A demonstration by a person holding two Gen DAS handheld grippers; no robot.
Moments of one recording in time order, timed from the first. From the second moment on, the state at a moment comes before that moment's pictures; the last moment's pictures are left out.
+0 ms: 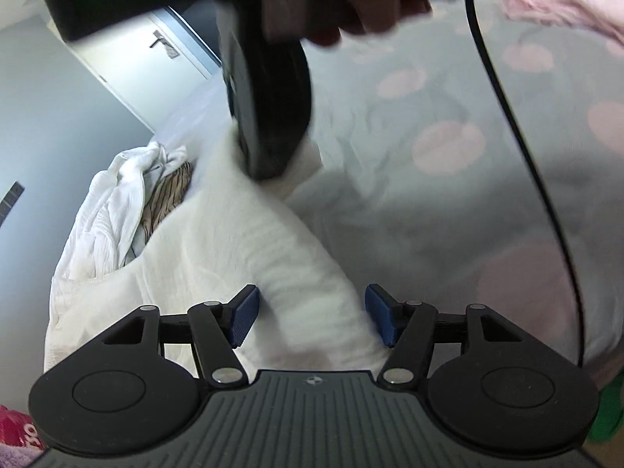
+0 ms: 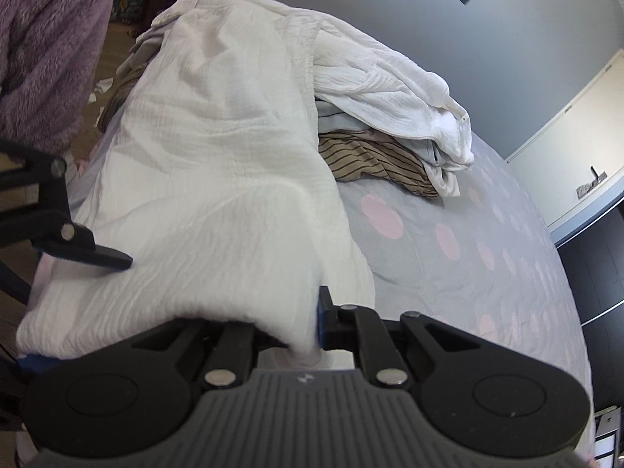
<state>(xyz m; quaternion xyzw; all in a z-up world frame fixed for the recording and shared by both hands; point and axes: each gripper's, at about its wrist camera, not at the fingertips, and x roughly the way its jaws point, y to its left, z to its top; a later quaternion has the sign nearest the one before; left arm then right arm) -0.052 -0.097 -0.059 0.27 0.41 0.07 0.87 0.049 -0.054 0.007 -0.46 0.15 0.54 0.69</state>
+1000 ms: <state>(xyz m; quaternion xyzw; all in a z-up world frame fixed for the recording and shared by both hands) -0.115 0.075 0.306 0.10 0.11 -0.13 0.98 -0.068 -0.139 0.325 -0.36 0.02 0.42 0.83</state>
